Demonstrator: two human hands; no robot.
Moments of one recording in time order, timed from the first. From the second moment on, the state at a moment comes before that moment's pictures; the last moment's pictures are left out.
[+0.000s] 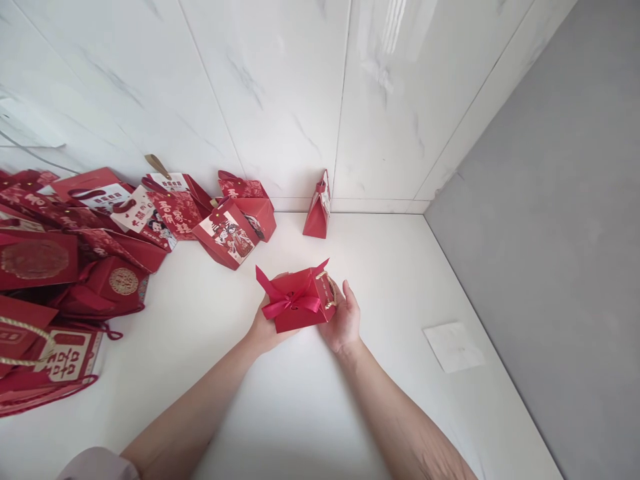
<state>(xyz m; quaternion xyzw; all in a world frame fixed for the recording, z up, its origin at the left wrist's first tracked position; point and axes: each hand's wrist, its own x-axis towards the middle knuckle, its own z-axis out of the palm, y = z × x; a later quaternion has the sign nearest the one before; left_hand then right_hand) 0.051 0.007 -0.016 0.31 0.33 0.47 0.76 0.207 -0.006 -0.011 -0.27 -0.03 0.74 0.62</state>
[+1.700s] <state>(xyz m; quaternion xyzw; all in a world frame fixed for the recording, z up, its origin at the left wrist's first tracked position) 0.043 0.010 -0.009 0.44 0.44 0.61 0.49 0.191 -0.010 -0.019 -0.32 -0.26 0.65 0.64</state>
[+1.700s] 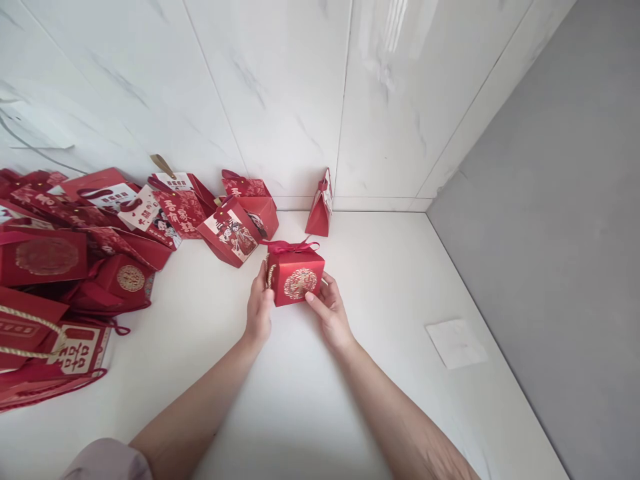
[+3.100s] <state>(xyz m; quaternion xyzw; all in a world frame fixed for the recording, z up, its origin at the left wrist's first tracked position) 0.038 0.005 -0.008 0.46 0.33 0.60 0.57 0.208 -0.004 -0.019 -0.23 -0.07 0.72 0.65</state>
